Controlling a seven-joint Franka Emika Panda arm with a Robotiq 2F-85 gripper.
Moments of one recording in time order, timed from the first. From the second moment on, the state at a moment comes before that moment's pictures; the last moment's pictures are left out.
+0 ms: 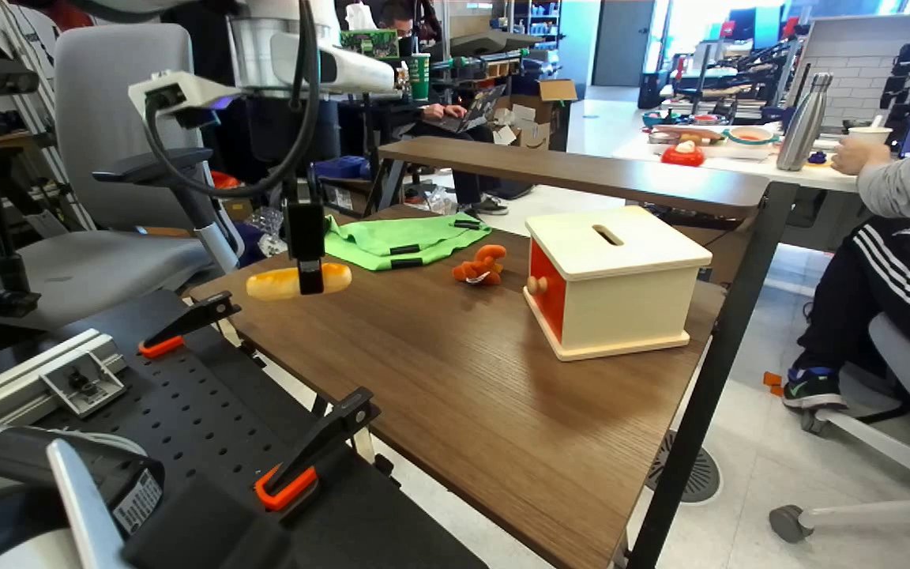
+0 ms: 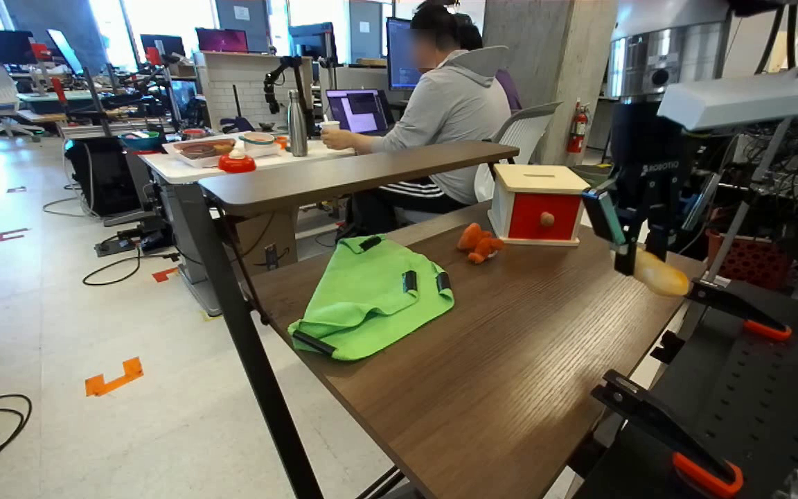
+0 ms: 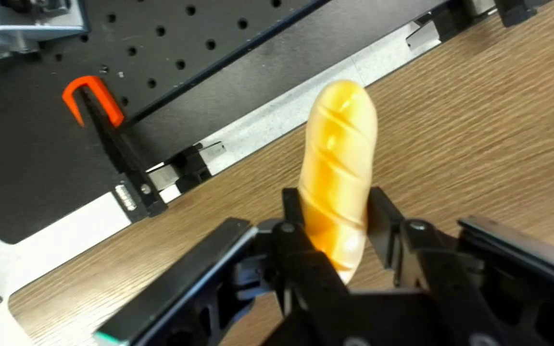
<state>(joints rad) 0.13 0.12 -0.09 -2.57 -0.11 2.51 0.59</state>
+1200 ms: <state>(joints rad) -0.14 0.22 -0.24 -2.31 -0.41 2.48 0.44</state>
